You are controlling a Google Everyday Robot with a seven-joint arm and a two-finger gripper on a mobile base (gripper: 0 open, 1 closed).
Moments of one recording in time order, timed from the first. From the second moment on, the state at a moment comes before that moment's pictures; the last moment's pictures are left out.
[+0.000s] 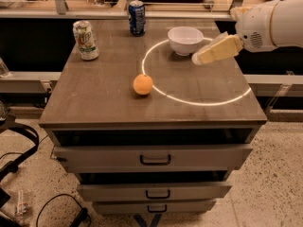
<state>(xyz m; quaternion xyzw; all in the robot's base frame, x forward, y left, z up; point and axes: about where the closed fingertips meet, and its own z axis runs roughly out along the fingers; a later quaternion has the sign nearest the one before) 0.606 -0.162 0.987 -0.43 0.74 0.10 0.51</state>
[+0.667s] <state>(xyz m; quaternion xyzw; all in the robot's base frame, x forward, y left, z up) 0.606 -0.157 0.986 -0.43 0.74 0.11 0.51</state>
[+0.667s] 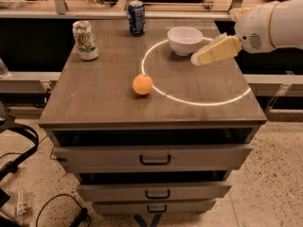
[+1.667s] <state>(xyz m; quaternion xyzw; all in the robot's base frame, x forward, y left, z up) 0.637 0.028 0.968 -0.47 0.65 0.26 0.54</state>
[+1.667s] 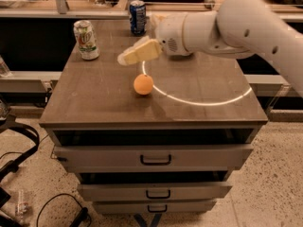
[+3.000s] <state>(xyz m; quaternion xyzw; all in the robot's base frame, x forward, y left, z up) 0.740 0.181 0.925 -0.41 0.63 0.33 0.58</state>
